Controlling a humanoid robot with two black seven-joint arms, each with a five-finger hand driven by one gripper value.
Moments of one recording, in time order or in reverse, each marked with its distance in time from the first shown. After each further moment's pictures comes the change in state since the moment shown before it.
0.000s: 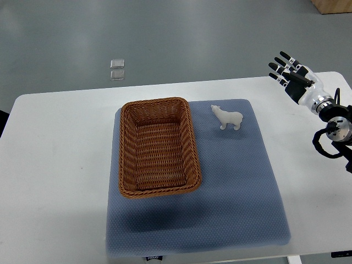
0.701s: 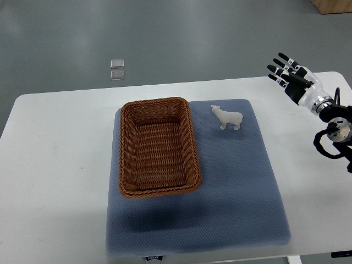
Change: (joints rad) left arm 0.000 0.000 -0.001 0.007 0.000 0.002 0.000; right arm 0.002 -0.005 -0.007 0.000 -0.031 0.006 0.000
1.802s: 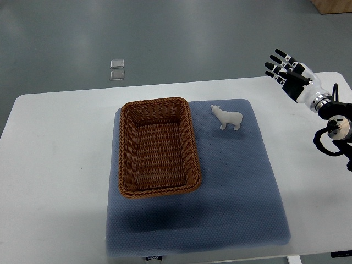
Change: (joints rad) left arm 0.000 0.000 0.000 0.000 0.000 0.000 0.000; right arm 0.011 0.003 0.007 0.002 -0.037 0.029 0.000
